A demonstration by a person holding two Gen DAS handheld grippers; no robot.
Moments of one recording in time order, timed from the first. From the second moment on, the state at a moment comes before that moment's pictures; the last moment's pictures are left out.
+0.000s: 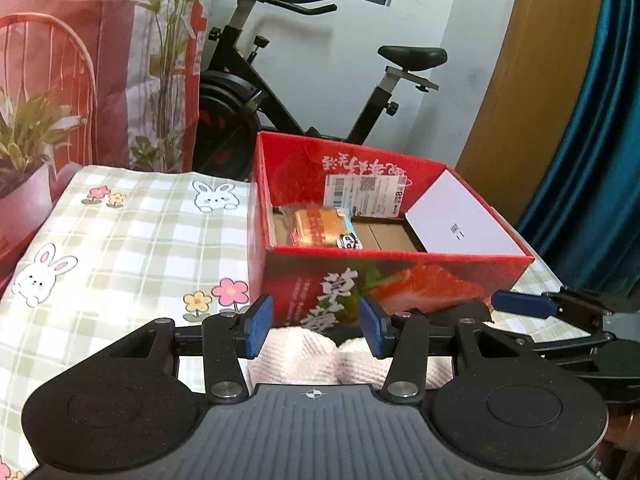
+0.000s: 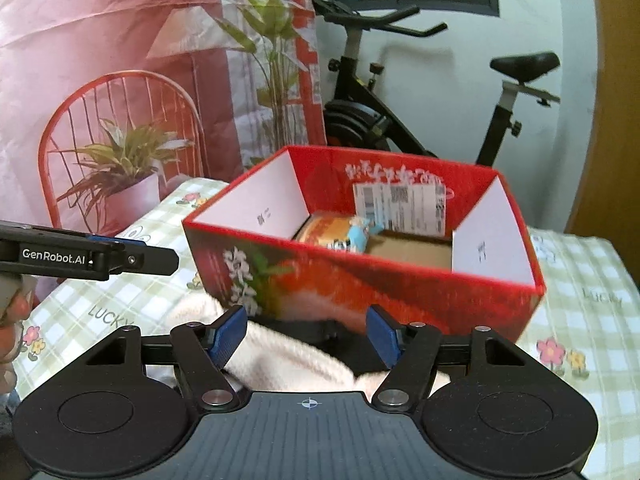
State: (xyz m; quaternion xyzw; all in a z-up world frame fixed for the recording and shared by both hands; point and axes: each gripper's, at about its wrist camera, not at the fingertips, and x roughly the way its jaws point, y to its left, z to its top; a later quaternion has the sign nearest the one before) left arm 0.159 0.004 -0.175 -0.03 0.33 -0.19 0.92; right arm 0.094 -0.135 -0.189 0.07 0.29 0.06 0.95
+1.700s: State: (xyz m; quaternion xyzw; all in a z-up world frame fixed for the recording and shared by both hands) left arm 0.162 0.036 -0.231 -0.08 0.39 -0.16 0.90; right arm 0.071 -0.174 -0.251 0.13 0.32 -0.02 0.94
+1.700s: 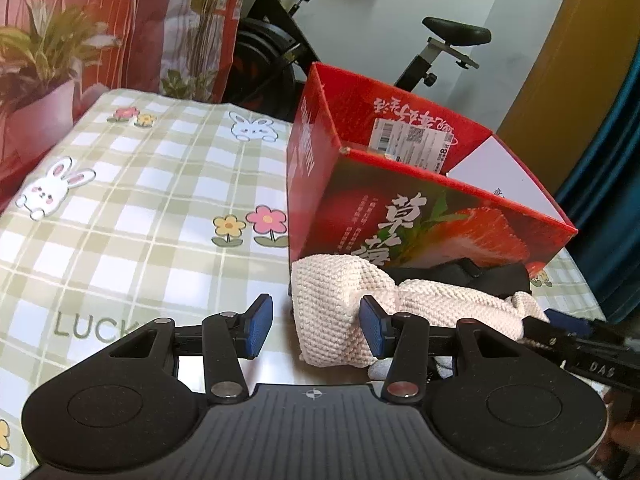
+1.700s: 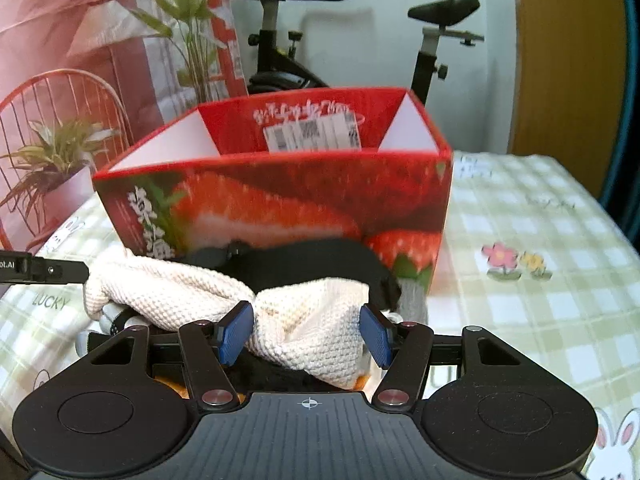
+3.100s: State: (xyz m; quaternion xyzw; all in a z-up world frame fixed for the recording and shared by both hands) left arm 0.155 0.040 -0.234 -0.12 0.35 -0.22 0.90; right arm 0.072 -0.199 -0.258 0.26 0.33 0.02 0.91
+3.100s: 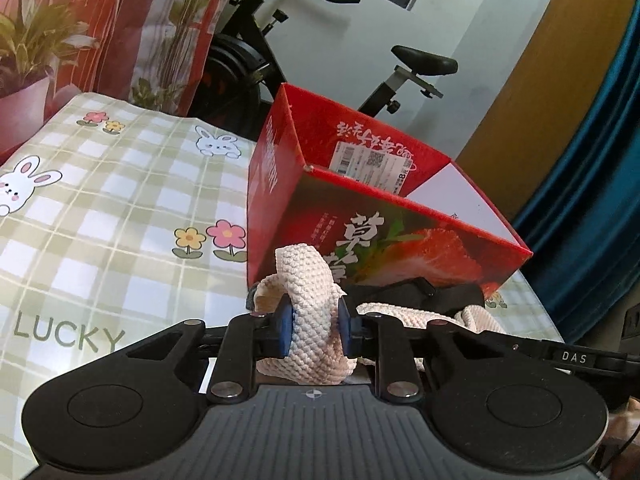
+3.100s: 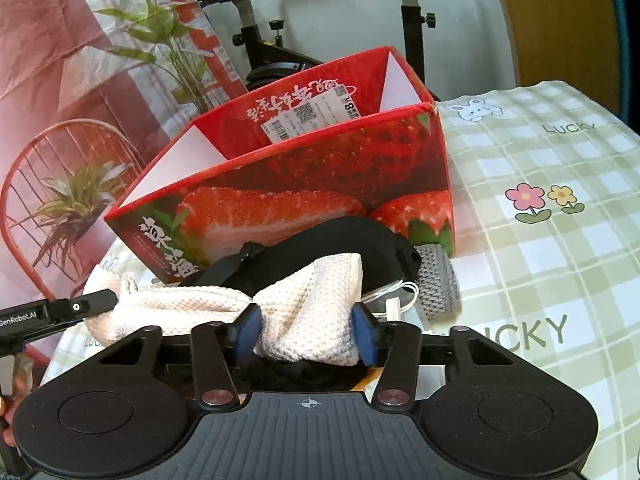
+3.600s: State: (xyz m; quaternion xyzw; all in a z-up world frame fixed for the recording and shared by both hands) left arm 0.148 0.027 -0.157 -0.07 0.24 -0.25 0.93; right arm 0.066 -0.198 -0.160 0.14 0.22 0.05 0.96
